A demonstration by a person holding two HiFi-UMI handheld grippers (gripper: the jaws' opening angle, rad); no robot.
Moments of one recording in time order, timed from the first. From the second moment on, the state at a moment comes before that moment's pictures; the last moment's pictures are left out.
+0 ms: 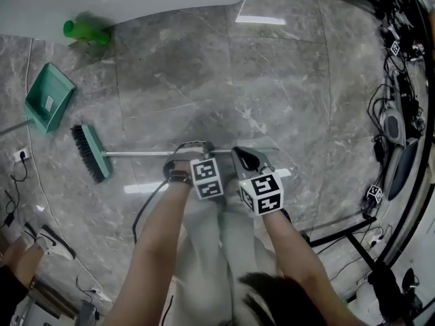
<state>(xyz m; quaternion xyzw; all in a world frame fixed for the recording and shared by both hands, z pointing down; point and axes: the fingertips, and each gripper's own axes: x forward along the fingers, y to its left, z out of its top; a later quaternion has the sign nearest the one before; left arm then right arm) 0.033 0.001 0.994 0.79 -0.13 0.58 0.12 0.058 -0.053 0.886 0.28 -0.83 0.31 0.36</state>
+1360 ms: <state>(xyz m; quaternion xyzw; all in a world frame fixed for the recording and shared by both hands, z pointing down) -0.217 -0.244 0.680 0.71 -0.58 0.35 0.20 -0.089 -0.189 0.623 0.20 -0.91 0.19 0.30</state>
